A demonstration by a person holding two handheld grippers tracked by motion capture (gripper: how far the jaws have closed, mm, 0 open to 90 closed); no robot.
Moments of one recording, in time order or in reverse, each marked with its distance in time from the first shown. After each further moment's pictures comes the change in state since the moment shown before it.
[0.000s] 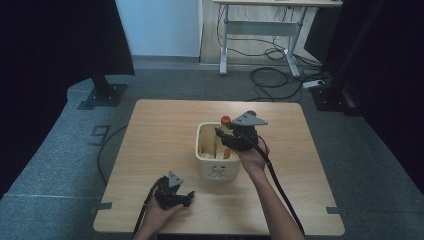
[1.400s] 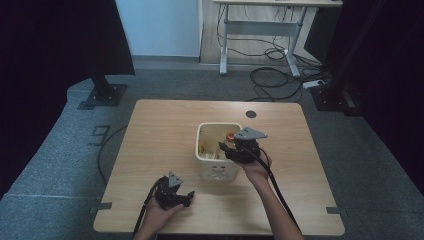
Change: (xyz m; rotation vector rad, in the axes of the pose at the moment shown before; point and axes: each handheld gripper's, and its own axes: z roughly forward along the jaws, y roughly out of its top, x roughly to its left) left arm 0.000 0.000 0.000 -0.002 0.001 -0.003; right arm -0.005 -0.047 0.004 0.073 0.022 -0.026
